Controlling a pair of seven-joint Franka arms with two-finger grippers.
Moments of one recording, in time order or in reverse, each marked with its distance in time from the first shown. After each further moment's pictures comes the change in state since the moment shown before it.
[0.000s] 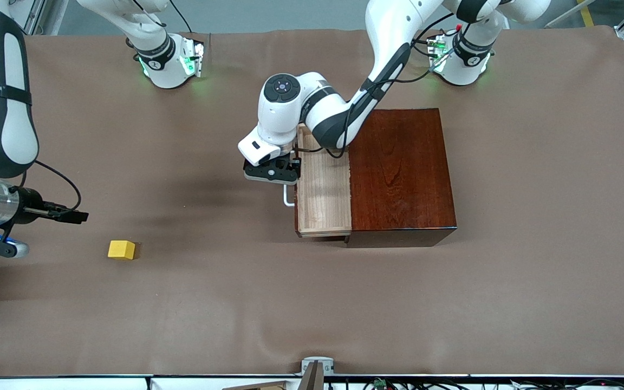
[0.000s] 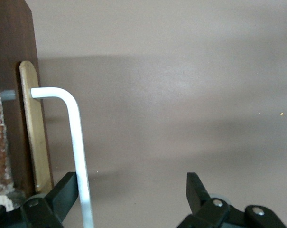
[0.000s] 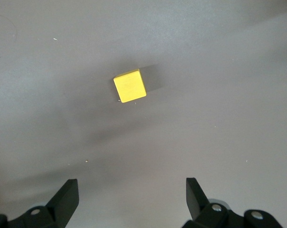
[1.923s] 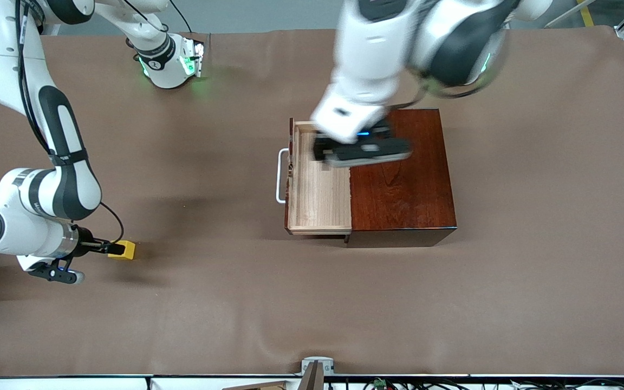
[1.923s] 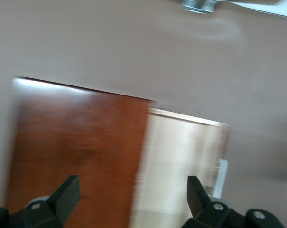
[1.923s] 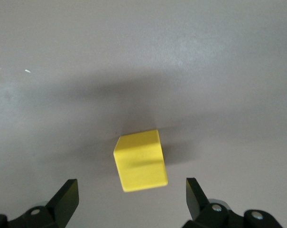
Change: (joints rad) left arm 0.263 -0.434 0.072 0.092 -0.002 -0.666 0.079; right arm 0.005 0.248 0.009 -0.093 0.011 0.465 -0.114
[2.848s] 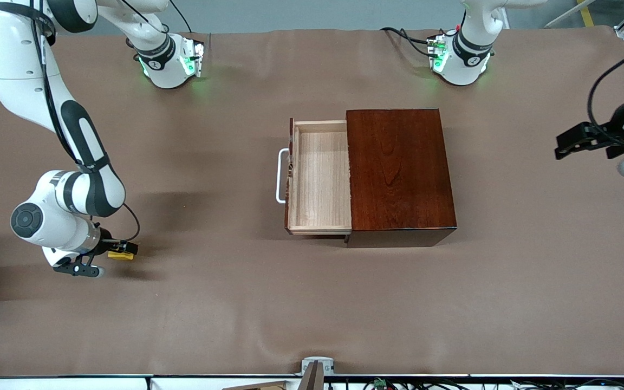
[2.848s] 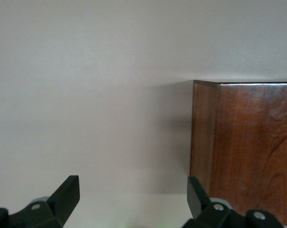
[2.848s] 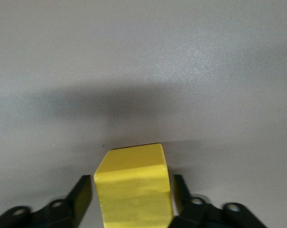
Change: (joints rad) left arm 0.574 -0.204 -0.001 -0.155 -0.039 -0.210 0.759; right arm 0.004 0.032 0.002 -0.146 0.000 0.238 -0.042
